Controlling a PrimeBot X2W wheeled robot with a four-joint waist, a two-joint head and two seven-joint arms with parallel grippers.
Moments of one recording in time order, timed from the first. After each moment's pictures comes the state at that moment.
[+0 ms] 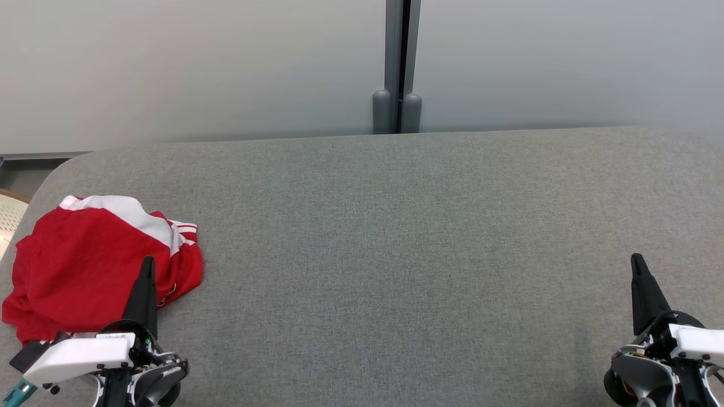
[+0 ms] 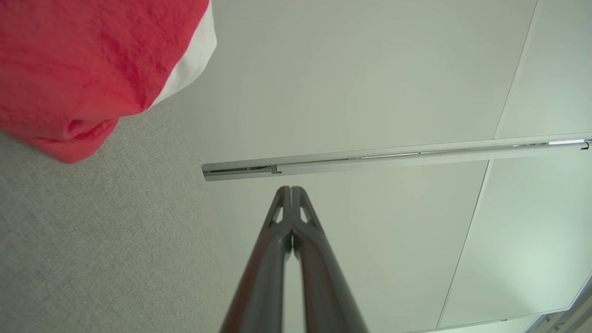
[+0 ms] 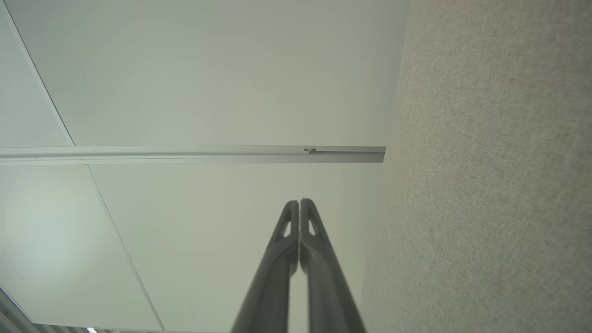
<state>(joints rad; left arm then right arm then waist) -0.10 0.05 0.11 0.25 -1.61 -0.13 0.11 -0.10 -0.05 -0.11 0.24 1.62 0.13 0.11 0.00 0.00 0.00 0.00</state>
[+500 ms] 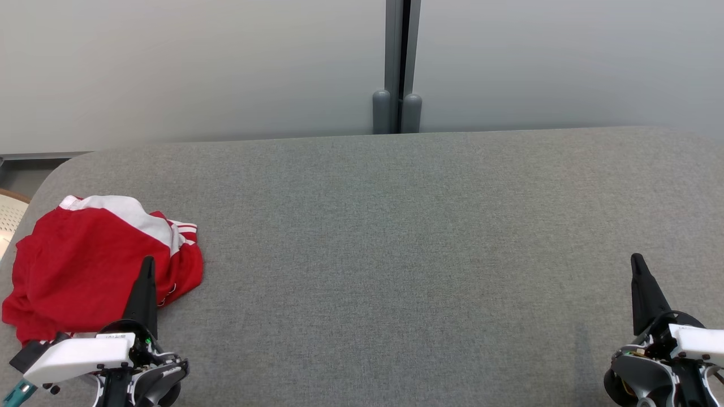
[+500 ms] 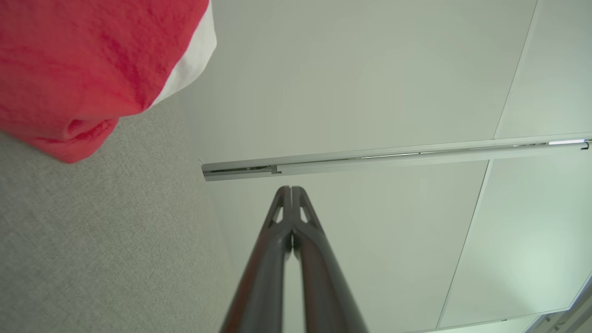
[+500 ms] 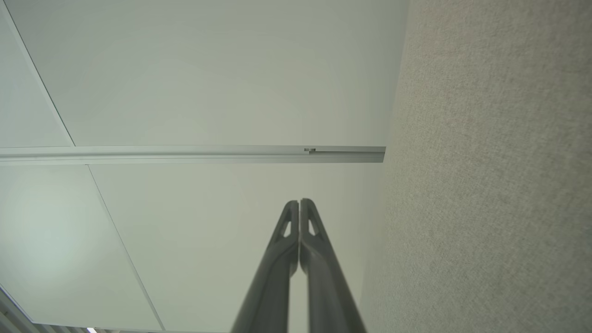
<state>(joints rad) -0.10 0.05 0.11 0.25 -1.61 -0.13 0.11 -0.10 -0.05 -0.11 0.24 1.62 0.13 0.11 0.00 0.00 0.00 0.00</state>
